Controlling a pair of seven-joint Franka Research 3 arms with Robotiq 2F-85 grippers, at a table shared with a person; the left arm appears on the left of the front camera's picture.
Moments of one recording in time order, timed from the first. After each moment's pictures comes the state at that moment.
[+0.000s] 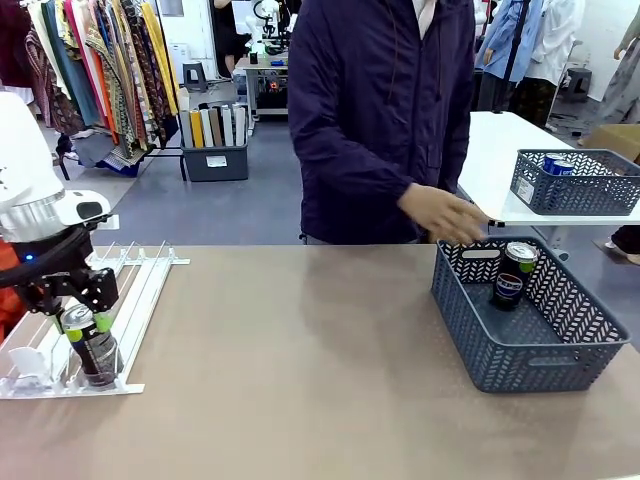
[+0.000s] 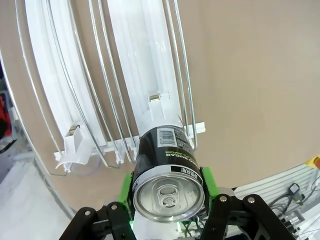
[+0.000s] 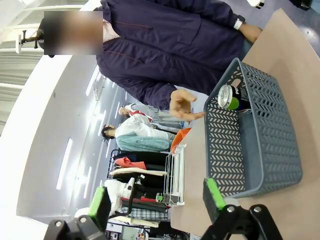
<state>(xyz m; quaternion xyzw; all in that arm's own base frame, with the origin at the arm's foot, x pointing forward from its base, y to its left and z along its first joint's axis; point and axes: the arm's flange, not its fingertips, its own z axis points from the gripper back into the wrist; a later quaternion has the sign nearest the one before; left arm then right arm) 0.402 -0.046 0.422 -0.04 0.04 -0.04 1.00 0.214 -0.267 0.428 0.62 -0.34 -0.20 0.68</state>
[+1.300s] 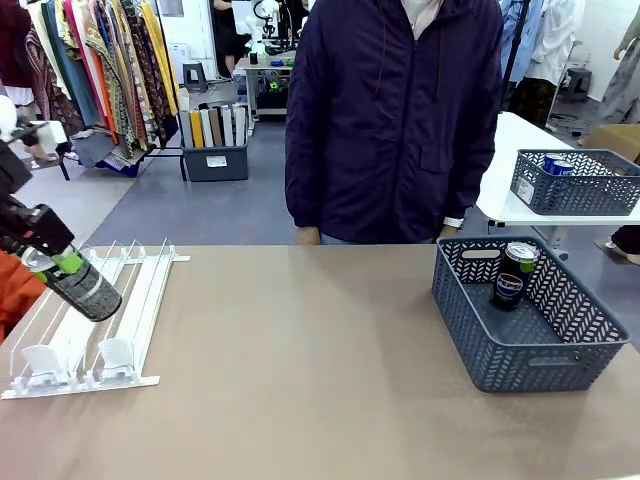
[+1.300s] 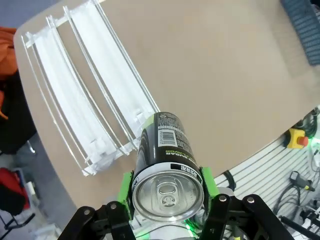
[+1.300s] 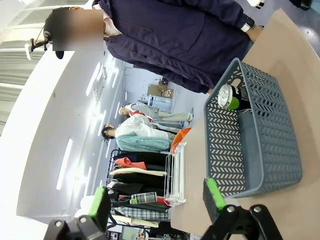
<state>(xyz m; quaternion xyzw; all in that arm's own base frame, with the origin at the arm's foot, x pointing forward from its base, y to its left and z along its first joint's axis) 0.320 -0.032 0.553 -0.10 -0.15 -0.17 0.97 0.214 -0.267 0.428 0.62 -0.34 -0.20 0.68</state>
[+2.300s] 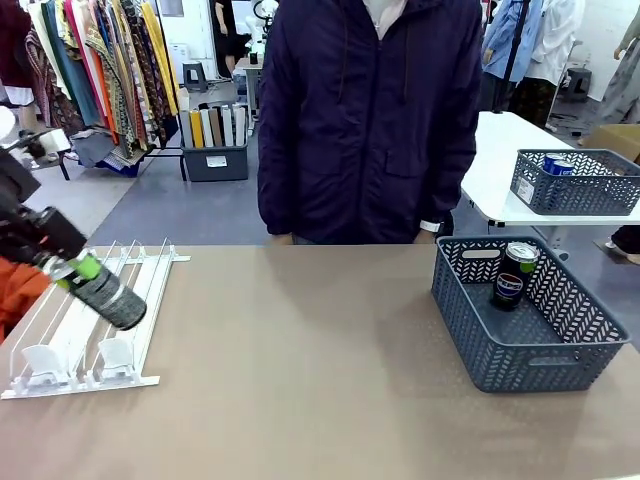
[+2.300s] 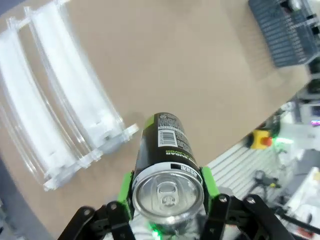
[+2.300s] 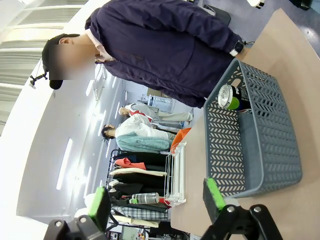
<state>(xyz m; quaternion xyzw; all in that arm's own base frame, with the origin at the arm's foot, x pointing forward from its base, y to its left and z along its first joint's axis) 0.337 -0.048 0.543 -0.22 -0.13 -0.16 0.95 0.214 -0.267 0.428 0.62 -0.34 -0.20 0.68</state>
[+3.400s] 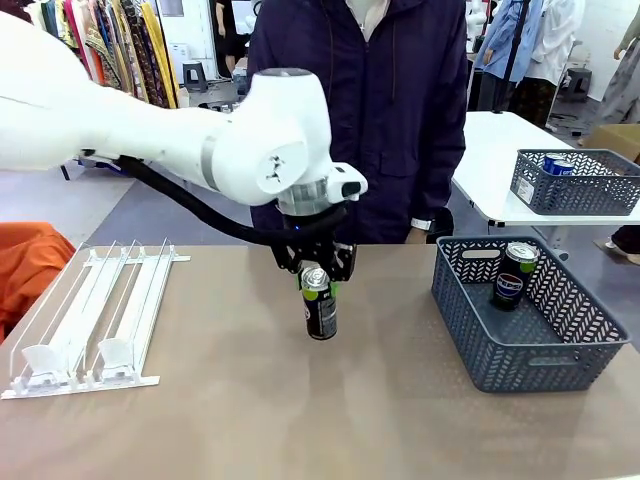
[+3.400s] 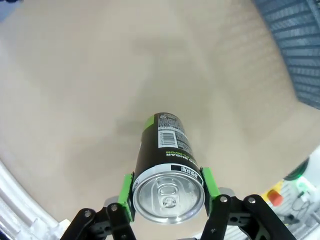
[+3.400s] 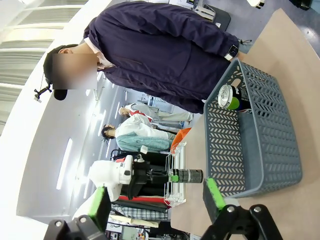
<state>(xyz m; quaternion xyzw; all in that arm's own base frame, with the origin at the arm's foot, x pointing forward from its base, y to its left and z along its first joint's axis) 0.447 -0.414 0.437 -0.04 -0.05 -0.23 0.97 0.214 -0.267 0.428 0.62 -0.34 -0.20 0.68</state>
